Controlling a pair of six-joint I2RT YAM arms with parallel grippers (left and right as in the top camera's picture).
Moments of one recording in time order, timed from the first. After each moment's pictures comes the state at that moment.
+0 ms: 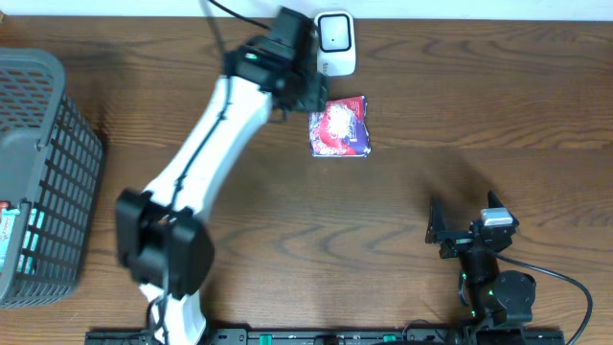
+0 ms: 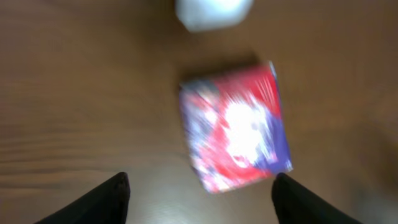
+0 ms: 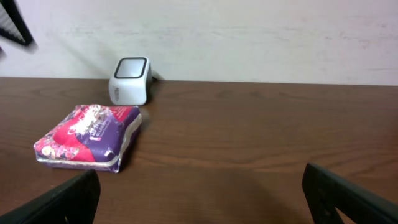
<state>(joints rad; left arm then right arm) -0.40 1.94 1.85 -0.95 0.10 -0.30 0.05 0.01 0.01 -0.07 -0.06 0.02</state>
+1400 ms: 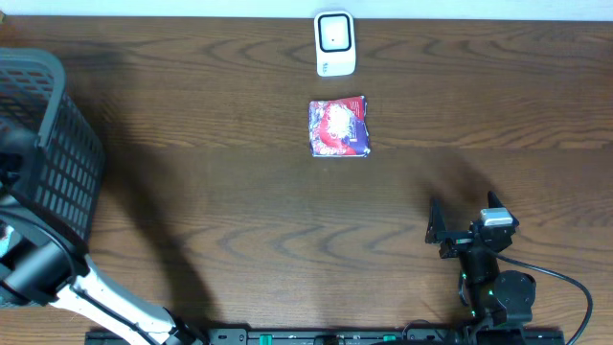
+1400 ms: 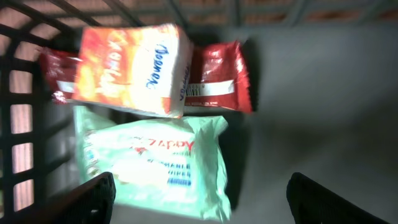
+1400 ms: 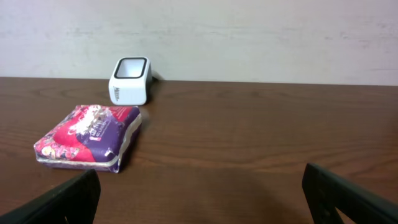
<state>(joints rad) 0.78 2.12 1.81 -1.13 -0.40 -0.72 0.05 0.01 0.01 -0.07 -0.06 0.02</state>
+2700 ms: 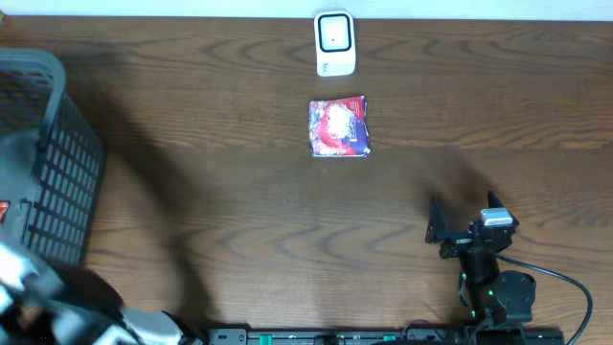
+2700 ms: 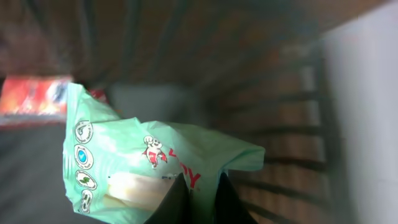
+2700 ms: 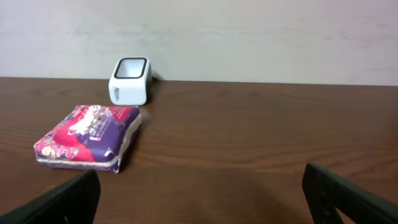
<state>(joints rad) 0.81 1.67 1.85 -0.97 0.01 -0.73 0.05 0.01 0.01 -0.07 -0.06 0.02</state>
